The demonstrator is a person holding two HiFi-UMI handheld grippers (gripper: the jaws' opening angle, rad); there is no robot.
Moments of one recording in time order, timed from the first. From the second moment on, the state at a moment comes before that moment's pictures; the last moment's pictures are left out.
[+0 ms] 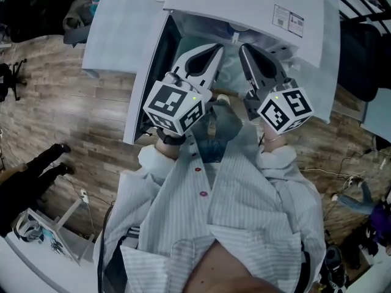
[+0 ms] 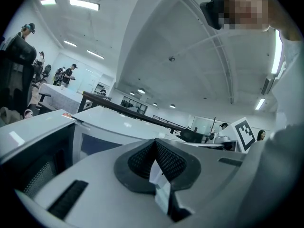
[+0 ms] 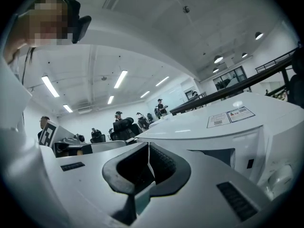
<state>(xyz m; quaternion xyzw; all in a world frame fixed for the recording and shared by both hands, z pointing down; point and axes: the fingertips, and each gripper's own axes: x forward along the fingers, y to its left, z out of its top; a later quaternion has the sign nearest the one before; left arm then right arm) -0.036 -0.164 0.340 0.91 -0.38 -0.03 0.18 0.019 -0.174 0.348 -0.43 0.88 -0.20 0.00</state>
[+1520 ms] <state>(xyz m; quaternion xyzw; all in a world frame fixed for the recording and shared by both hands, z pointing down) -0.020 -0.191 0.469 0.90 -0.38 0.01 0.23 0.041 -0.202 0.490 -0.47 0.85 -0.24 -0.05</state>
